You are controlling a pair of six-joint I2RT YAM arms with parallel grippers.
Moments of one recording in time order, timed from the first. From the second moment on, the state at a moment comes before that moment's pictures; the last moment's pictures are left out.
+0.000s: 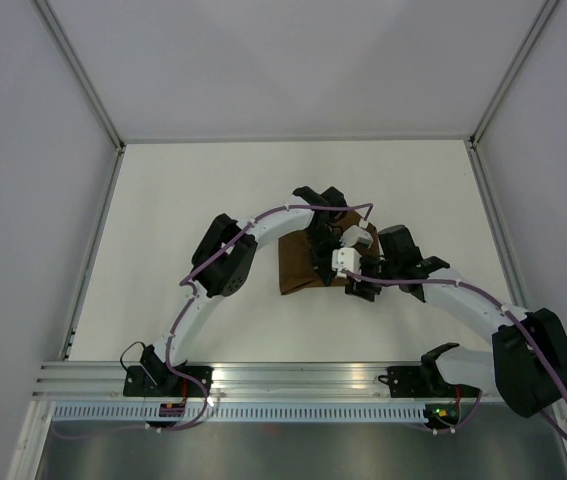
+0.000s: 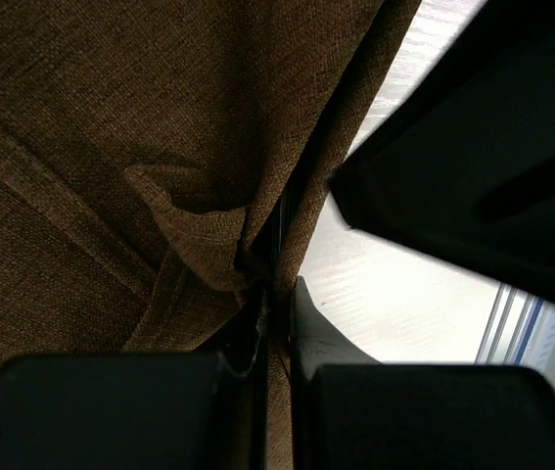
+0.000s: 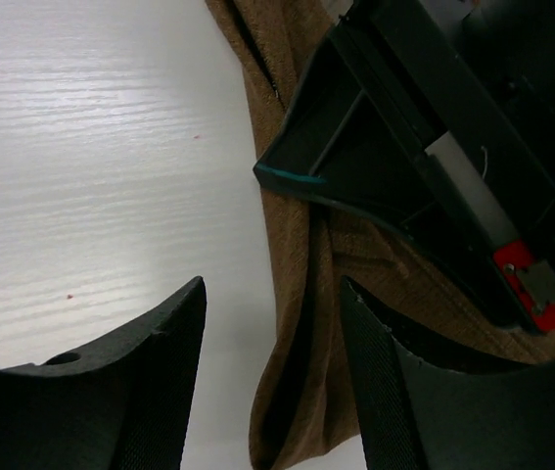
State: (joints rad) left arm -0.80 2.41 2.01 -1.10 0.66 0.56; right arm 0.41 1.21 0.59 -0.31 -0.60 -0.92
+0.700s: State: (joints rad) left arm -0.79 2.42 2.02 -1.10 0.69 0.54; right arm 0.48 1.41 0.58 -0.10 -0.49 -0.91
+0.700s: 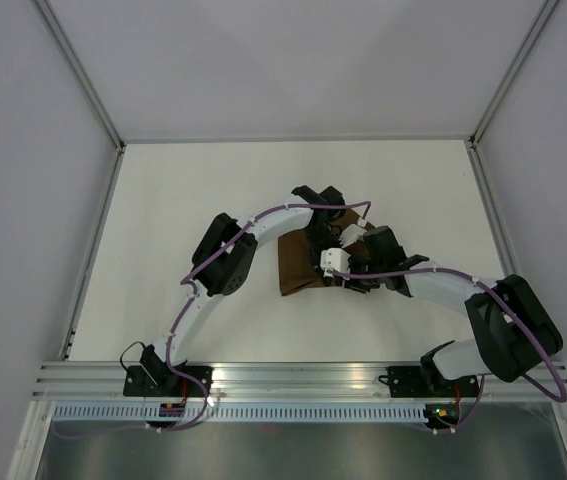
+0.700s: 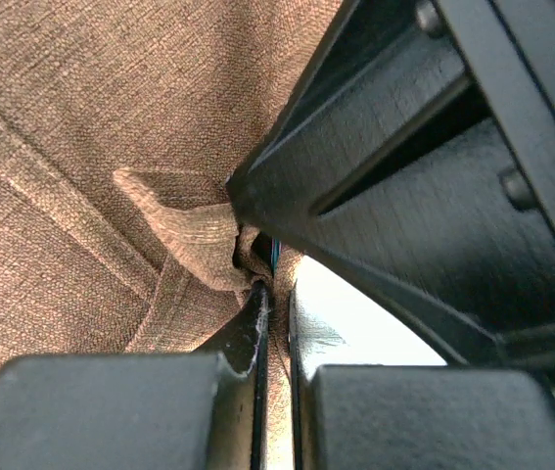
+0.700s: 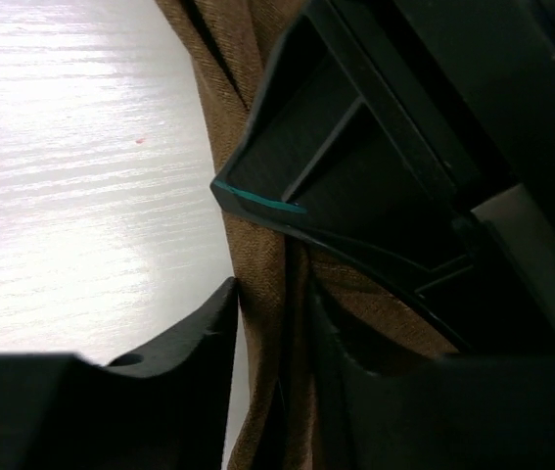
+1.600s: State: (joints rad) left arm -0.71 2.39 1.88 -0.91 0.87 0.38; right arm 0.47 1.41 0.59 -0.12 -0.47 -0.89
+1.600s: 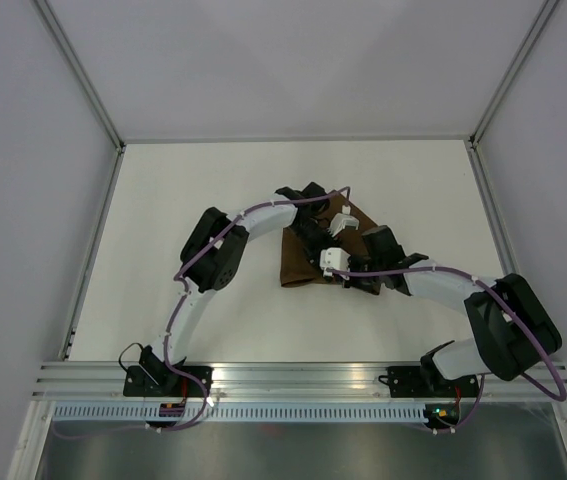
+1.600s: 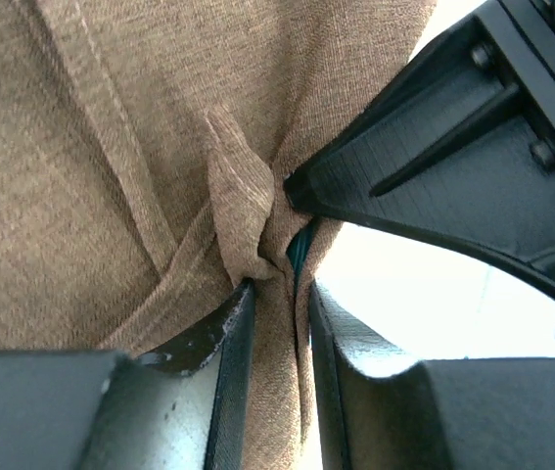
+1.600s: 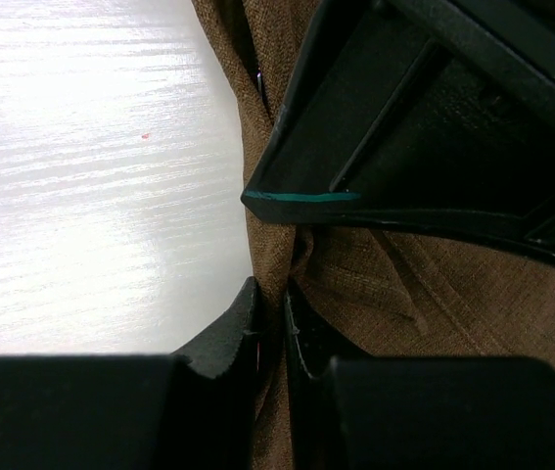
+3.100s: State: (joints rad) left arm -0.81 1.66 0.94 0.45 0.16 0.40; right arm 0.15 2.12 1.38 -1.15 -0.91 -1.20
